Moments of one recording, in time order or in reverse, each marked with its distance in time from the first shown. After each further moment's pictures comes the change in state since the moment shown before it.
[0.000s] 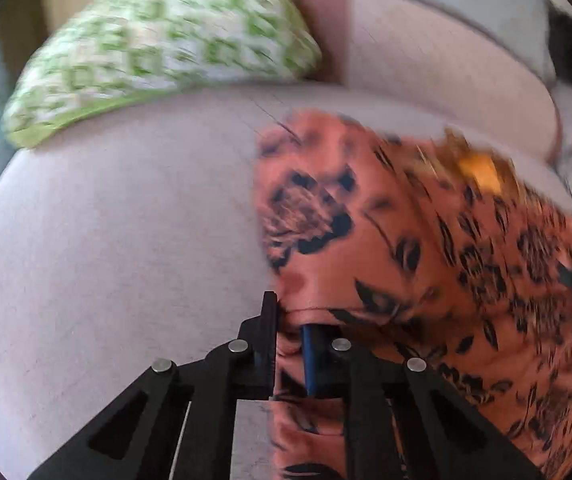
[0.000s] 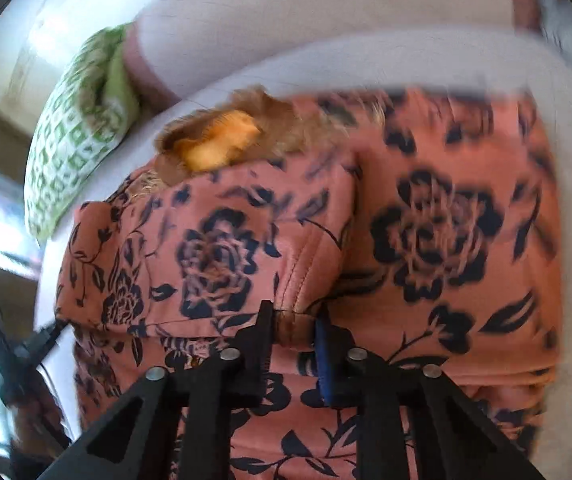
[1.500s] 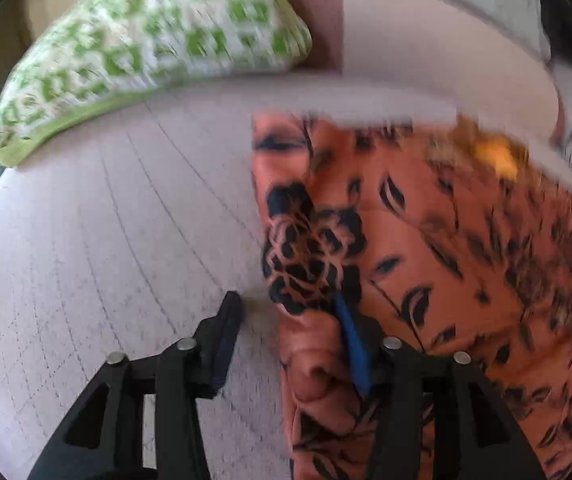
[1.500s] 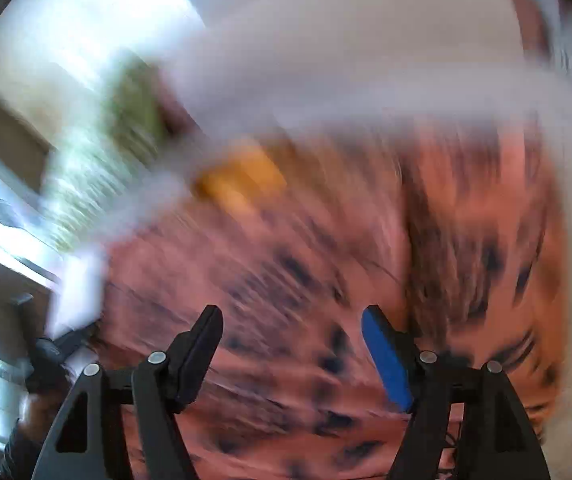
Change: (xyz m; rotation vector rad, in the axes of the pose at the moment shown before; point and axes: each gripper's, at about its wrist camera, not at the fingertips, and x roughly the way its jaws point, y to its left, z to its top) left arm 0.048 -0.019 0.001 0.082 0.034 0.022; right arm 0.034 -0.010 -0.007 0.075 -0.018 0.076
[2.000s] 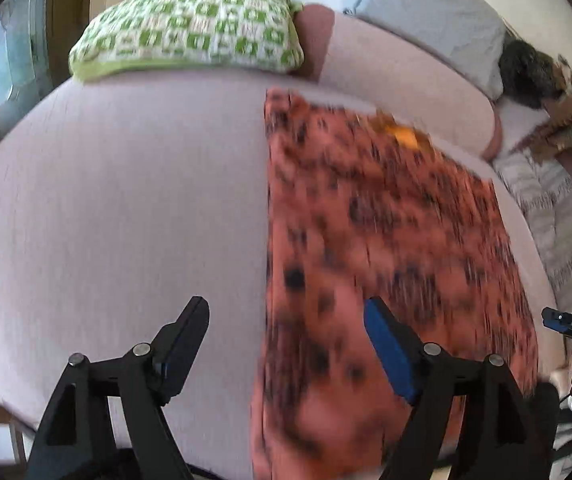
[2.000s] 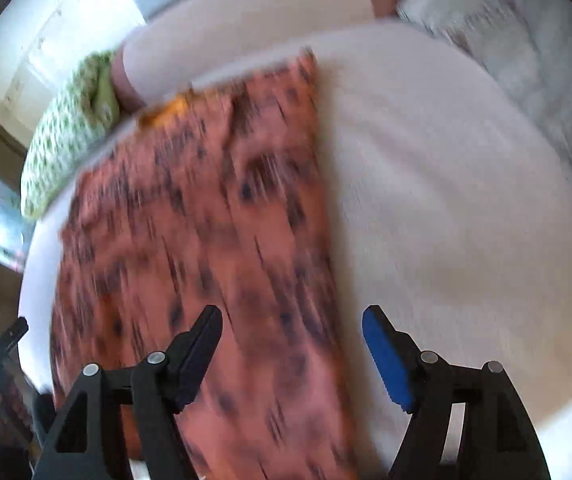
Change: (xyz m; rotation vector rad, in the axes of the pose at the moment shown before) left arm -0.160 0.008 -0.166 -0.135 -0.015 -0.191; right arm -0.182 -0.075 -0.180 0.042 -0.022 -0.179
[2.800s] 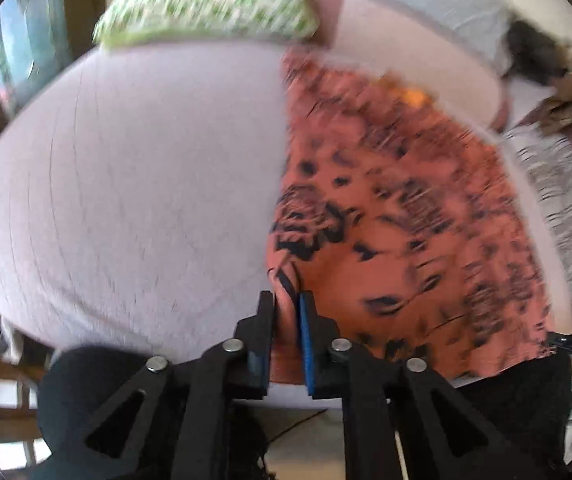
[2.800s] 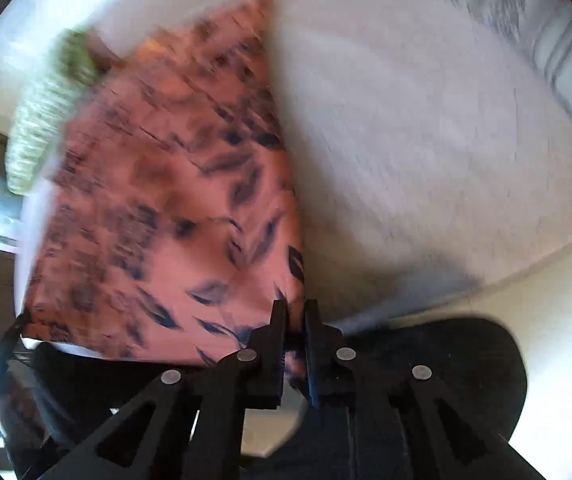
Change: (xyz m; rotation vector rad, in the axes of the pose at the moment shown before) left arm -0.013 0.009 -0.050 -0.038 0.099 0.068; right arm -0.020 -0.034 -0.089 0.101 0.179 -0.033
